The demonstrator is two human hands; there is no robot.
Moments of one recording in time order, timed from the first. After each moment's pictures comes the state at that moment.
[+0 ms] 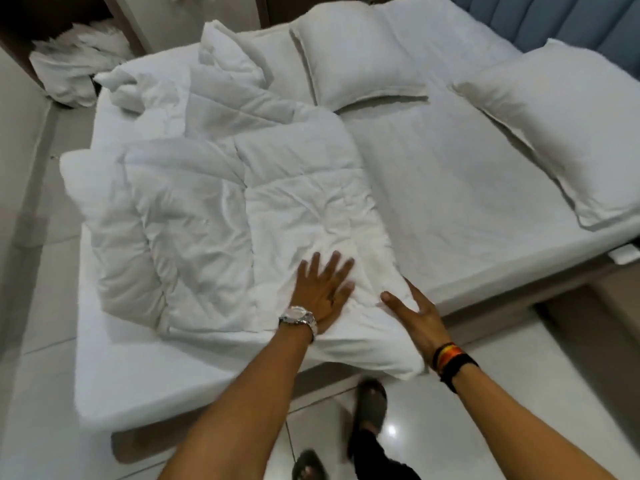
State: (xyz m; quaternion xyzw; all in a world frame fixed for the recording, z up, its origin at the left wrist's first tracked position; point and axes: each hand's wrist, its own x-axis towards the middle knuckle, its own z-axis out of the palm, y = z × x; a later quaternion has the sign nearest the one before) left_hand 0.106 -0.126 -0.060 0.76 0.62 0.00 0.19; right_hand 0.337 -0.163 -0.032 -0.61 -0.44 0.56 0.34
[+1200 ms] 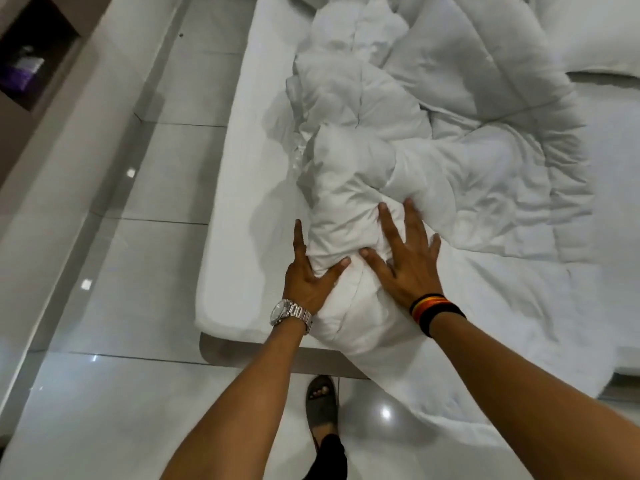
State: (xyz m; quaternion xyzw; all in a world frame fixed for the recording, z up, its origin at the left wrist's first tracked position) left_hand -0.199 -0.245 -0.151 0.33 0.79 0.44 0.27; right_hand -0.020 -0.141 -0.093 -0.46 -0.84 0.24 0.12
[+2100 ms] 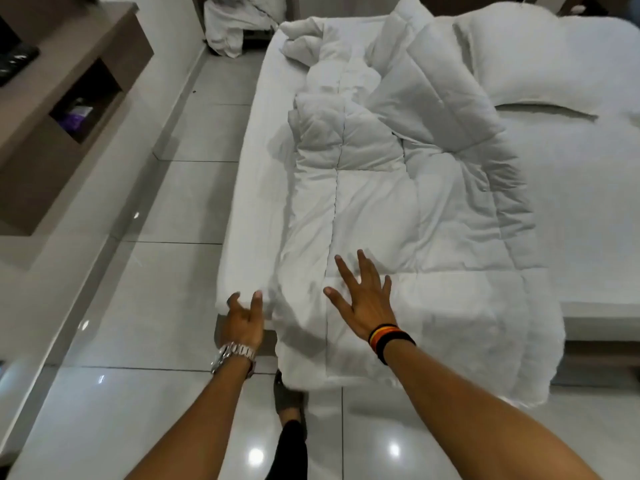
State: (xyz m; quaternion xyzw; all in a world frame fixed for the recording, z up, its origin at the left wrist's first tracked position) left_hand -0.215 -0.451 -0.096 0.18 0.90 0.30 0.27; right_hand -0.005 -0.308 -0.085 -0.46 -0.84 0.28 0.04
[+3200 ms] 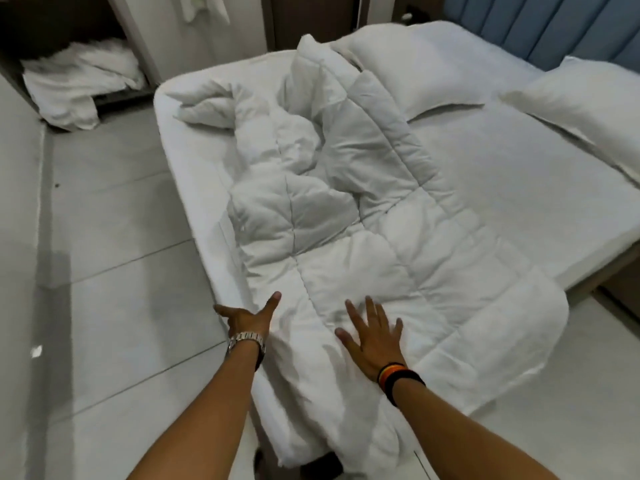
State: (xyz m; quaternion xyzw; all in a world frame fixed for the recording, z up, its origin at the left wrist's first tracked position) left_hand -0.457 -0.189 -0.091 0.19 0.80 0.28 0.50; right_hand -0.202 -0.239 -0.107 -0.68 -0.66 0.30 -0.04
